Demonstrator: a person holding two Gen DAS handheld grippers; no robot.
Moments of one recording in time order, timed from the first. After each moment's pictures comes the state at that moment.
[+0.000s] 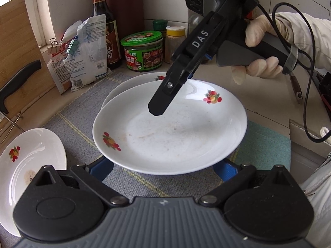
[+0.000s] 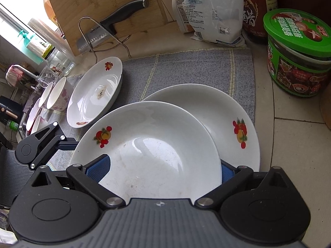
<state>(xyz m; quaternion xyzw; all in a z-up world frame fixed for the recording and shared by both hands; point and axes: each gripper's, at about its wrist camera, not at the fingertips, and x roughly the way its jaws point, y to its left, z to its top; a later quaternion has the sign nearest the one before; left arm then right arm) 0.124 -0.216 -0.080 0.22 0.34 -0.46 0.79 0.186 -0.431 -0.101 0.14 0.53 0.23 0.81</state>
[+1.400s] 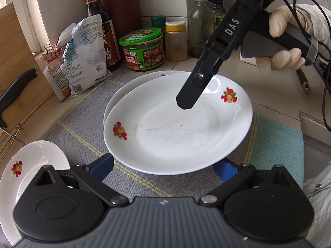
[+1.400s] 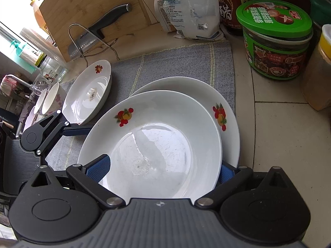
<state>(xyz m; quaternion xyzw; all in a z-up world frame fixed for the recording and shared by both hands) 0.140 -0.226 -0.085 0.26 0.32 -0.46 0.78 0.168 -0.448 -0.099 0.16 0.53 0.19 0.81</state>
